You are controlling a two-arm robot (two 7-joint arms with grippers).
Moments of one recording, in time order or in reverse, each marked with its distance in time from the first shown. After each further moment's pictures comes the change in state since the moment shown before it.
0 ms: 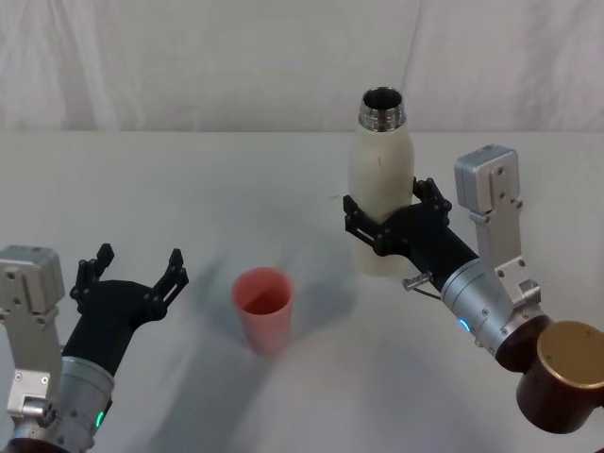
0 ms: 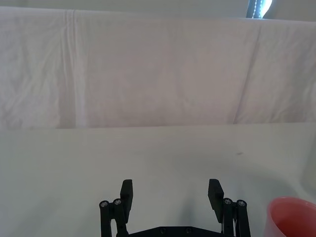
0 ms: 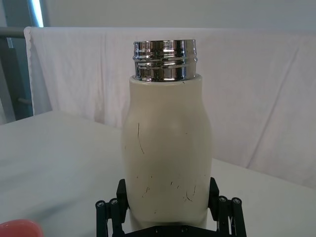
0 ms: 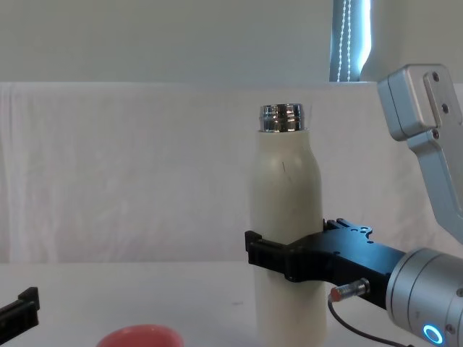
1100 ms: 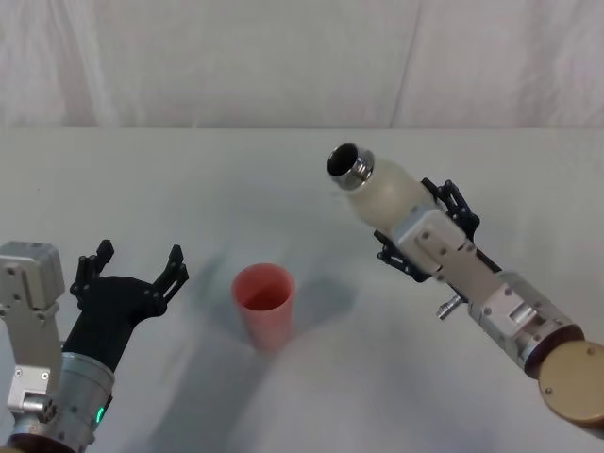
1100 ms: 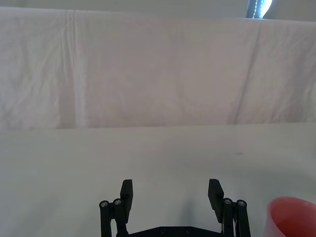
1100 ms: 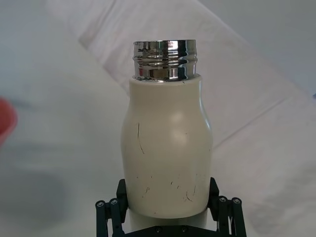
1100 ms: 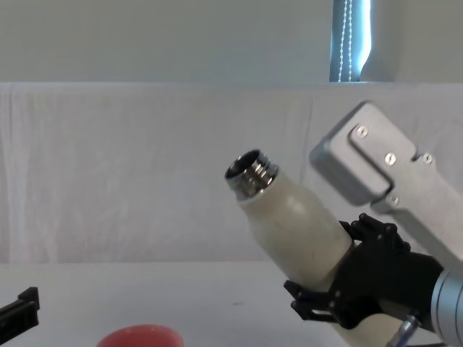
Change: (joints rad) left arm 0.000 0.000 0.000 0.000 0.000 0.000 0.000; right arm -0.017 0.185 -0.112 -0.131 -0.458 0.102 -0.066
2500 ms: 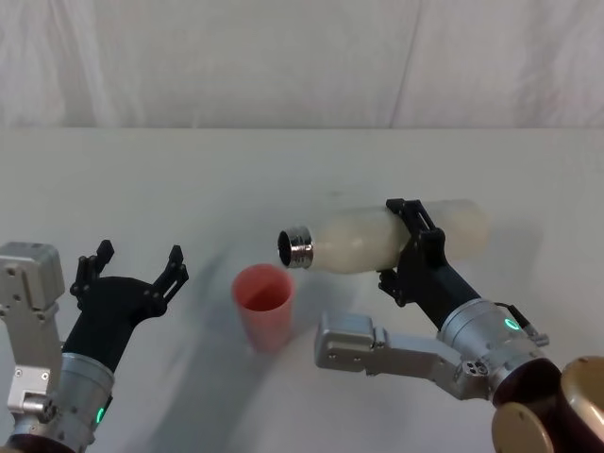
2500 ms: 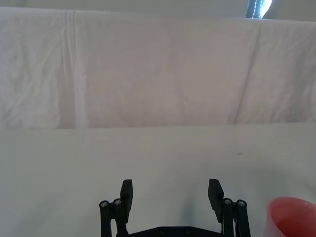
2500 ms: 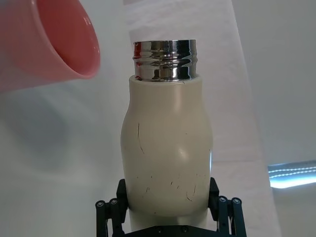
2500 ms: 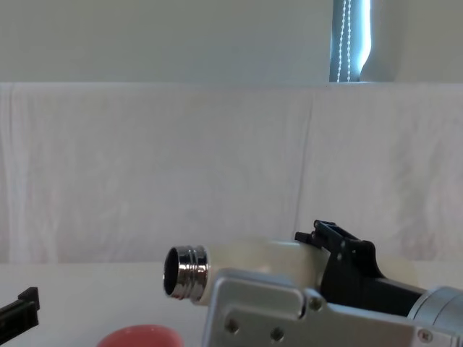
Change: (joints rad) left arm 0.000 0.000 0.000 0.000 0.000 0.000 0.000; right arm 0.001 0.063 -0.167 -0.047 -0.597 0.077 -0.010
